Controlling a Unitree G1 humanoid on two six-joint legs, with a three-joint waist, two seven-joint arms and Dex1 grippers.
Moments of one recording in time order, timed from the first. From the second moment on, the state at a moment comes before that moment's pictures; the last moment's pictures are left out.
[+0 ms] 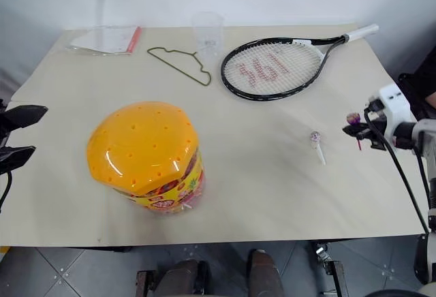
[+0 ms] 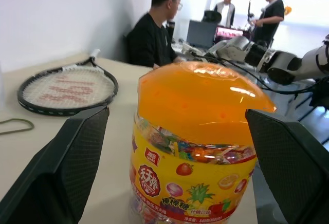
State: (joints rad) left arm -0.24 0.99 0.65 0.11 -0.93 0.56 -1.48; right arm -0.65 -1.01 -0.08 0.49 0.25 0.69 0.96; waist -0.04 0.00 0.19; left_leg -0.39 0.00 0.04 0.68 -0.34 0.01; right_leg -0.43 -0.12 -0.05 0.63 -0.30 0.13
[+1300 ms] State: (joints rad) left arm -0.09 1.02 0.69 0.13 -0.72 0.49 -1.22; right arm -0.34 -0.93 -0.26 -0.17 0.58 0.57 1.18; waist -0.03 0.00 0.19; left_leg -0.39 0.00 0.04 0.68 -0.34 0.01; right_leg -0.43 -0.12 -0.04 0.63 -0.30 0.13
